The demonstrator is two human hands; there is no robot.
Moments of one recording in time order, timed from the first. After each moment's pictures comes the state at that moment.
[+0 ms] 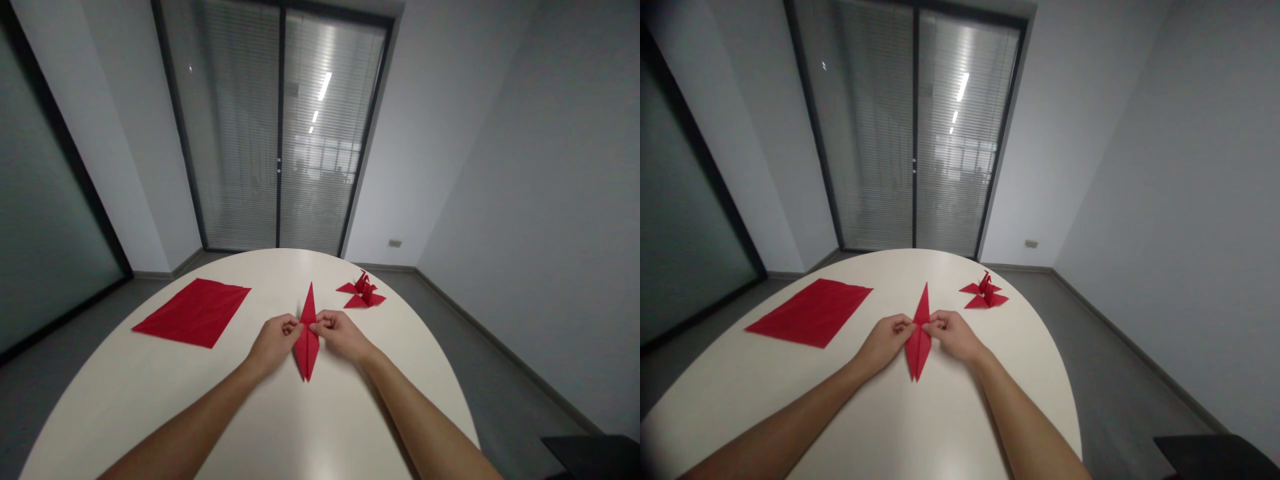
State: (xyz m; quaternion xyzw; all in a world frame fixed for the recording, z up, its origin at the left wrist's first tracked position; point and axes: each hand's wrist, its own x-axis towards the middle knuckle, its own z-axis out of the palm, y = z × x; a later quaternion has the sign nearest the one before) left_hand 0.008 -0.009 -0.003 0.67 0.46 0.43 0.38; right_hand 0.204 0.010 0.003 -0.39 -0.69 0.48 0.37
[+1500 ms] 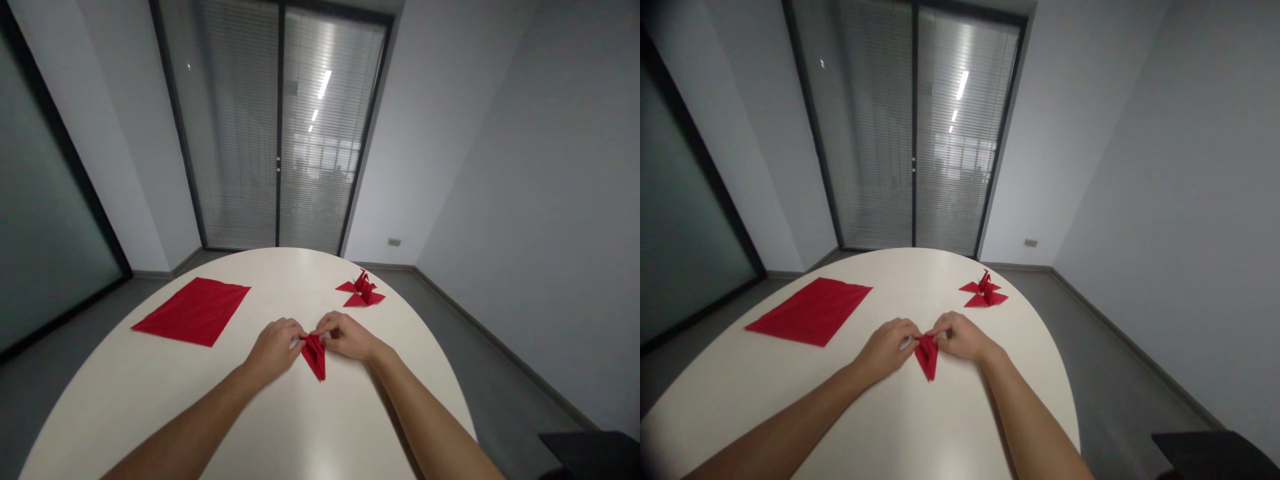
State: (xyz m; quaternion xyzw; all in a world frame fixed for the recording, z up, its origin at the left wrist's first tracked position) left_hand -0.001 -0.015 -0.010 0.85 0.44 0.28 0.12; right_hand 0.227 0.010 0.007 -0.34 -0.87 0.25 0.26
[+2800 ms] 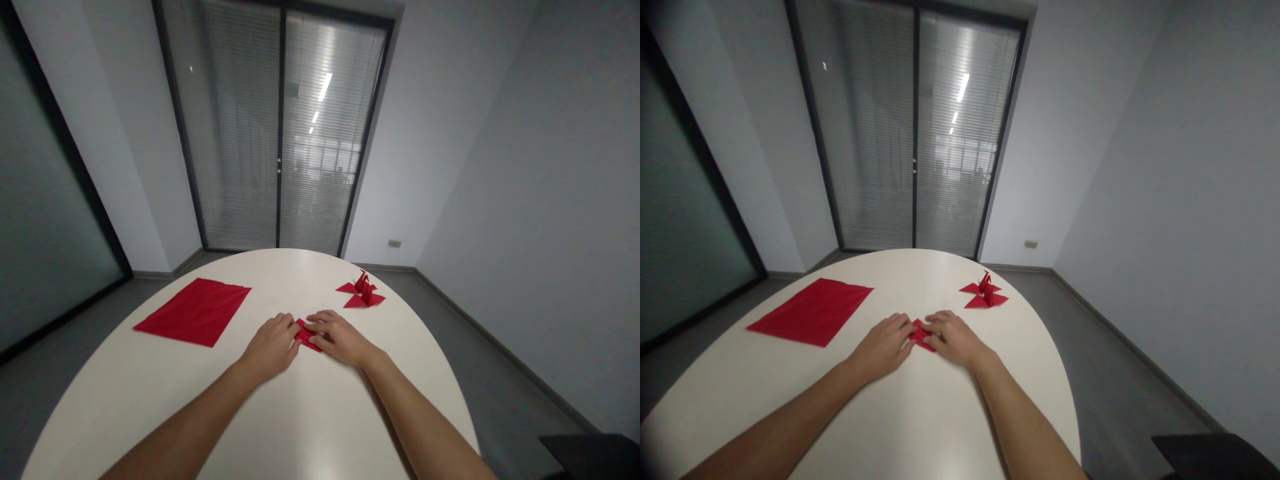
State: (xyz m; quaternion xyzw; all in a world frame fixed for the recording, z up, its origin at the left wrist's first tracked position) left_hand -0.006 -0.021 0.007 0.88 0.44 0.18 -0.02; right_hand 0.217 0.002 0.011 -0.34 -0.91 0.11 0.21
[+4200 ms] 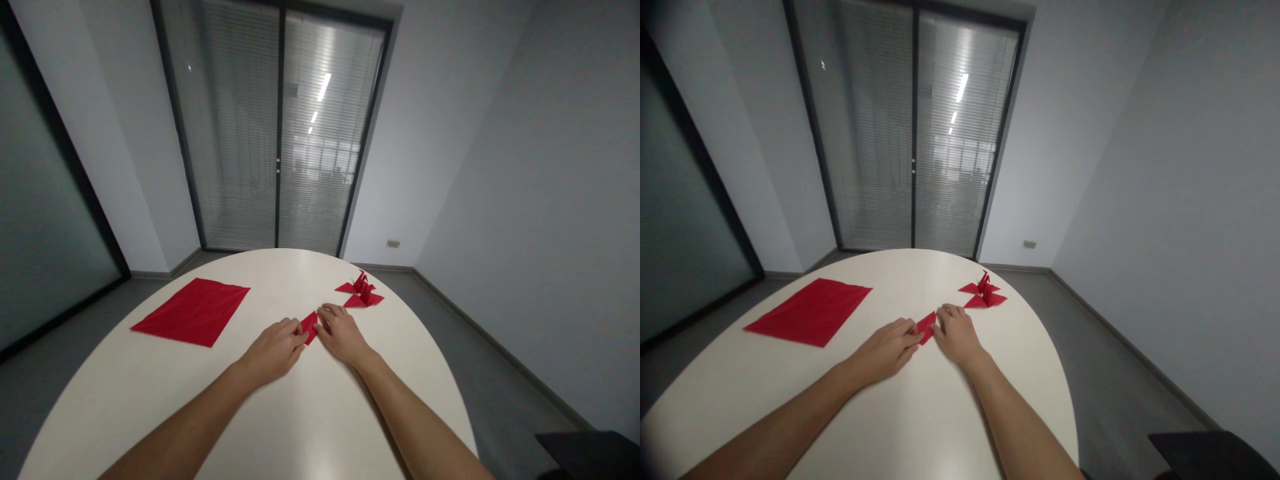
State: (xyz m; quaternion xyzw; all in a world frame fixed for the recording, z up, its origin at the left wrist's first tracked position) left_hand -0.005 -0.025 0.011 0.91 0.37 0.19 0.03; right_hand 0.213 0.005 -0.002 -0.53 -0.82 0.04 0.22
